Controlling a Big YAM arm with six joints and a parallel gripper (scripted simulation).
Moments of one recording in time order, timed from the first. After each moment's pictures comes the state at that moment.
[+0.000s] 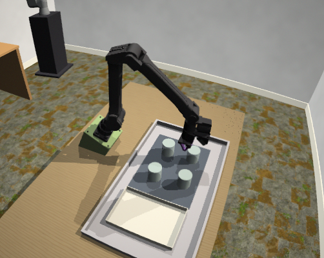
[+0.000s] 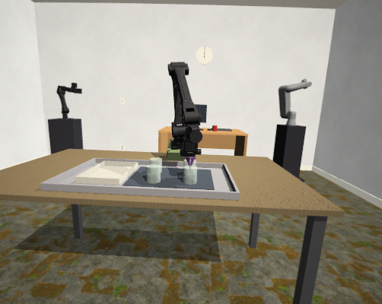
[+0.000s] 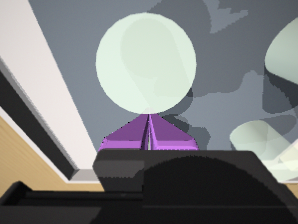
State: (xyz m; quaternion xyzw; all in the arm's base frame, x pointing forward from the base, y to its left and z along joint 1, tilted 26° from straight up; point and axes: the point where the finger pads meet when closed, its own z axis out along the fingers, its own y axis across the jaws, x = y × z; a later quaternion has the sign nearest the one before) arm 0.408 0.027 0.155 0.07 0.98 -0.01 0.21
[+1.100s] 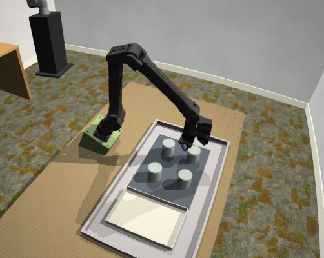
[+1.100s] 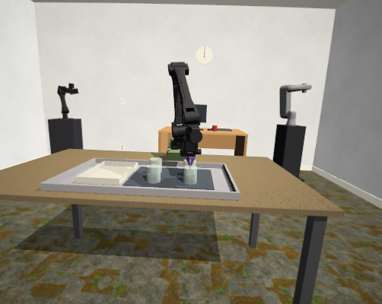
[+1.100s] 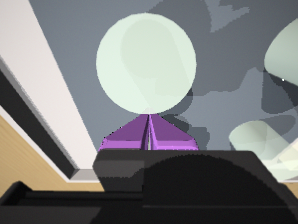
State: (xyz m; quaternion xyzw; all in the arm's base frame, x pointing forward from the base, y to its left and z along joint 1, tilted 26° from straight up) arm 0.408 0.027 0.156 0.07 0.98 -0.01 0.20
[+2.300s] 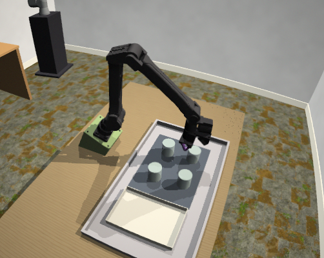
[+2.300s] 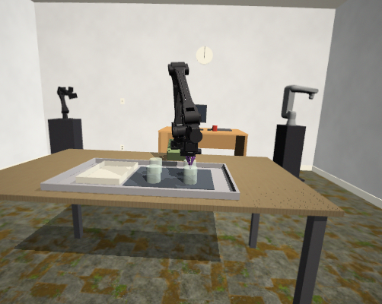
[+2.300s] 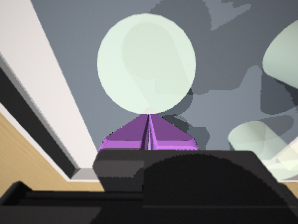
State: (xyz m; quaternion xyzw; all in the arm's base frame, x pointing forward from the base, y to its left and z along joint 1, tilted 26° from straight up) arm 0.410 0.027 0.159 0.07 0.98 -0.01 0.20
